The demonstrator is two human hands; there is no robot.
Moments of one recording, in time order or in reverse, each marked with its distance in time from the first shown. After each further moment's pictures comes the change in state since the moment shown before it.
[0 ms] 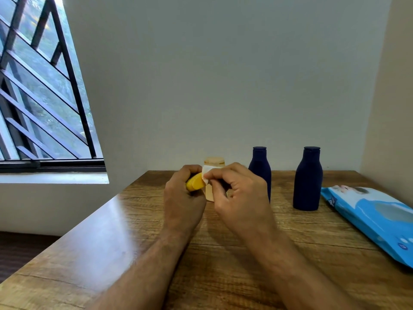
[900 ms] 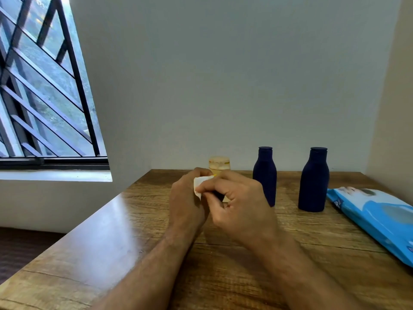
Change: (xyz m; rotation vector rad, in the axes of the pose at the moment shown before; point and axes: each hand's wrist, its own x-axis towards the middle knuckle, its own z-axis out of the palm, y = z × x) left_hand -0.002 0.004 -0.004 0.020 -0.102 -0.072; right_hand -0.002 -0.009 -0.001 -0.018 -0.197 -0.101
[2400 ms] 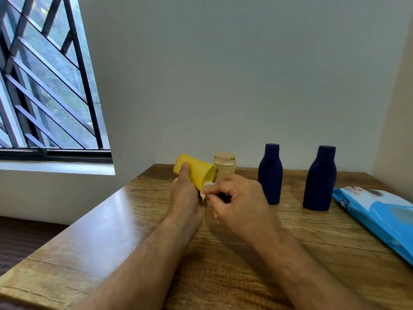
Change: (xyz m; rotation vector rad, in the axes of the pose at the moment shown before) left_hand 0.022 0.005 0.005 -1.154 0.212 -0.929; right_hand 0.000 0.007 0.013 0.028 -0.145 0.223
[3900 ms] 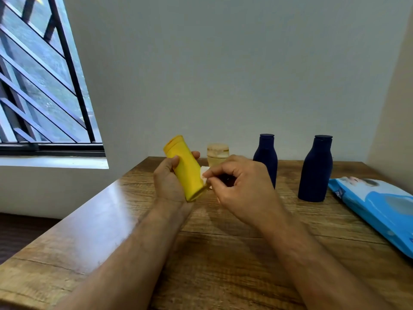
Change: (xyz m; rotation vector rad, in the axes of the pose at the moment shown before) left_hand -0.009 0.009 0.002 0.023 -0.178 0.091; right_hand 0.009 0.009 -0.018 0.062 0.021 0.049
